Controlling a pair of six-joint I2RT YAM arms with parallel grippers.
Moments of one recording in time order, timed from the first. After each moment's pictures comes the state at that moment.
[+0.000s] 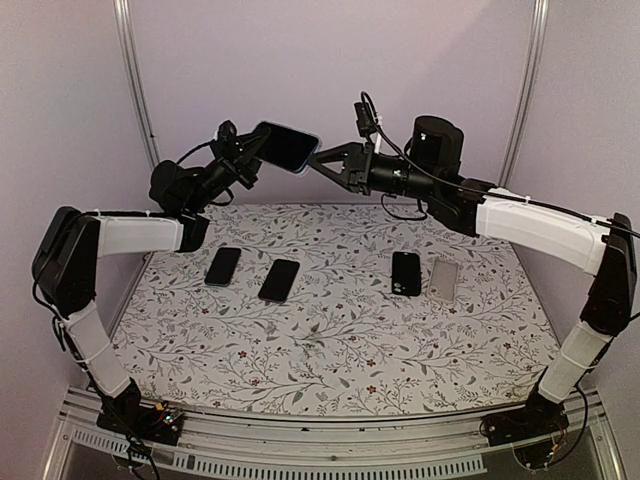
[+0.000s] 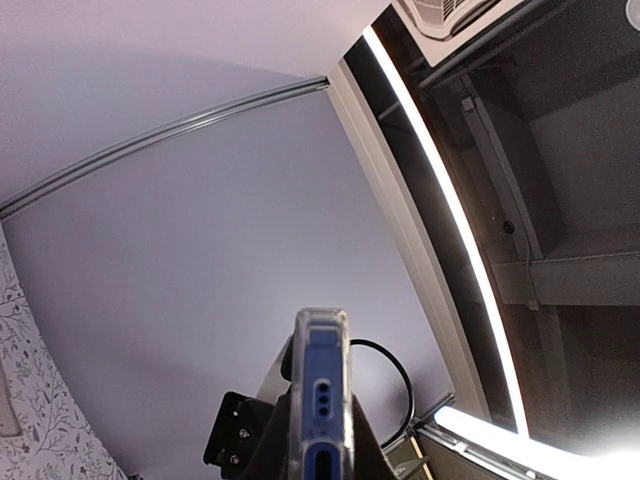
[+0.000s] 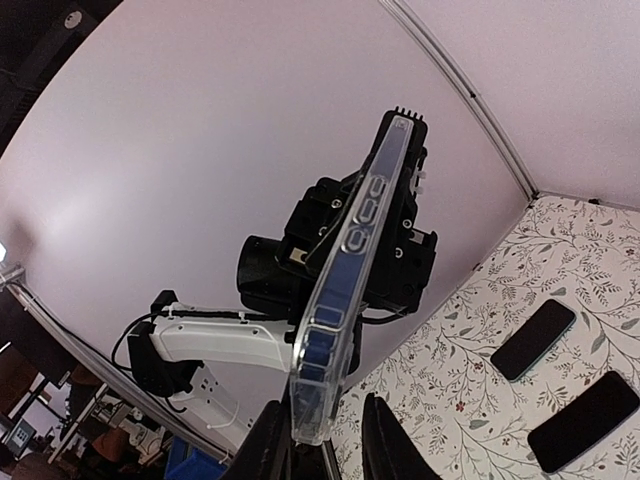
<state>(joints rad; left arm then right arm) -0.44 1.77 1.15 1.33 0.63 -1.78 0.76 1.70 1.48 0.28 -0.52 0.77</state>
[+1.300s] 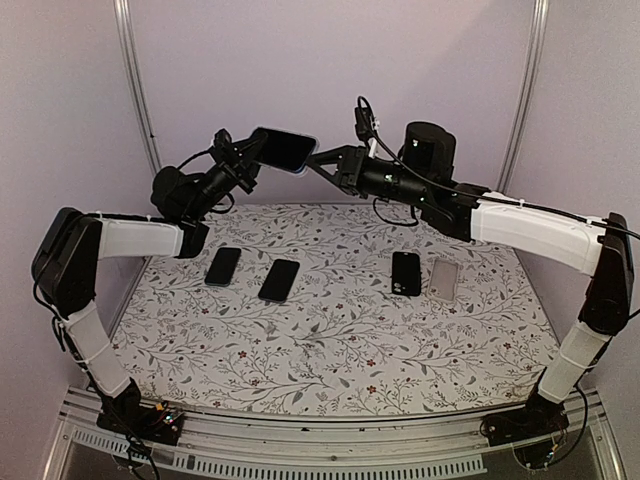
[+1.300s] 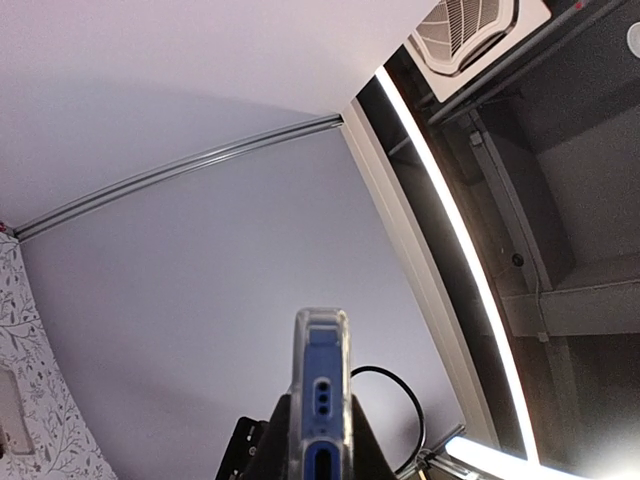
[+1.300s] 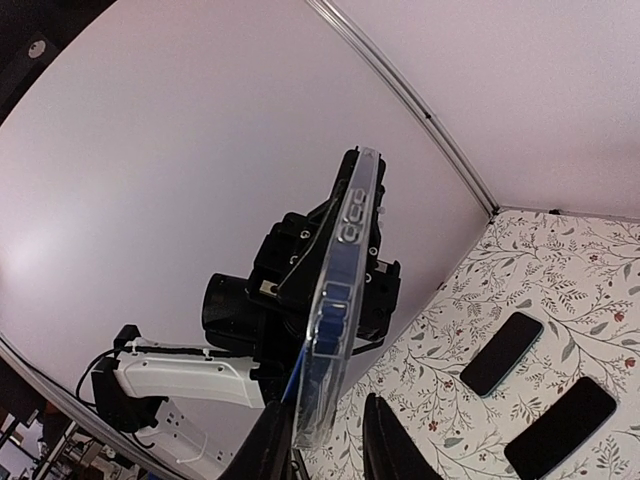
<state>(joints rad) -0.43 1.77 1.10 1.33 0.53 -1.75 0.81 1.71 1.47 0.28 -0.35 0.75</state>
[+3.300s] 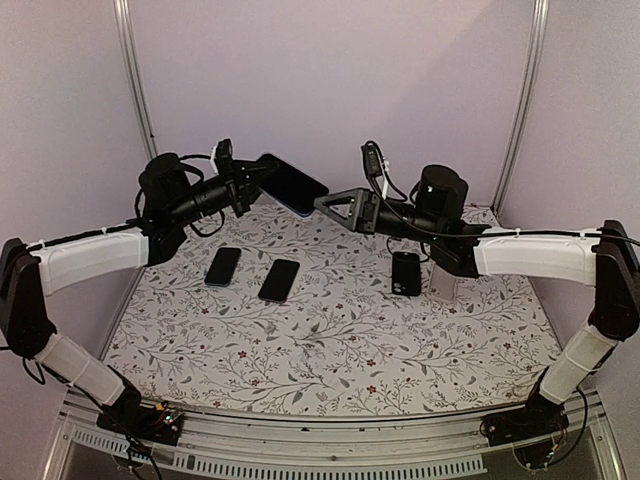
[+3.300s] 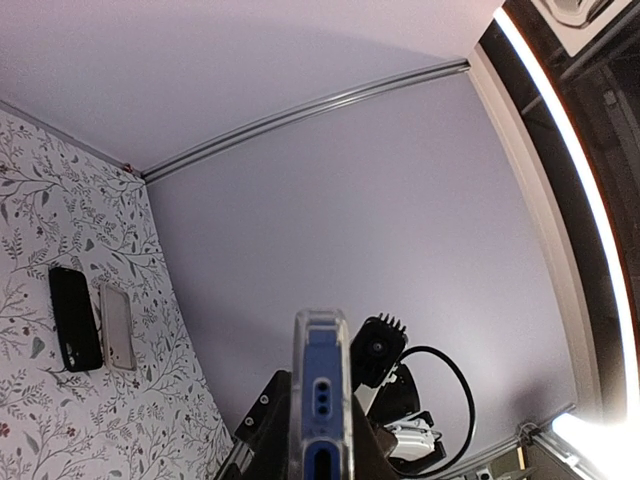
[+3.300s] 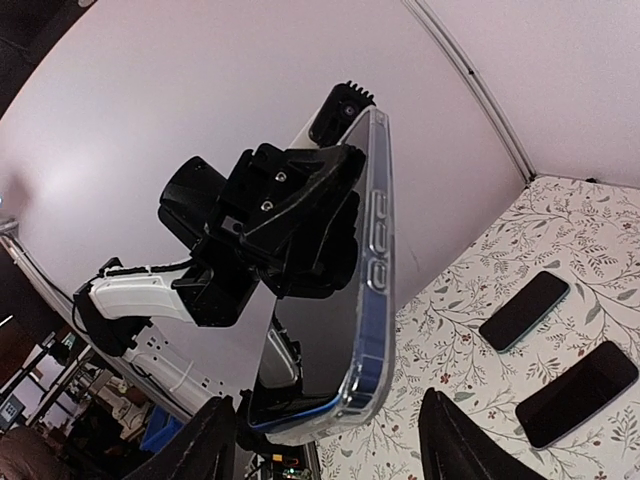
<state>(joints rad) -0.50 1.45 1.00 0.64 0.53 -1.35 0.79 1.64 1.14 0.58 -0.53 0.72</state>
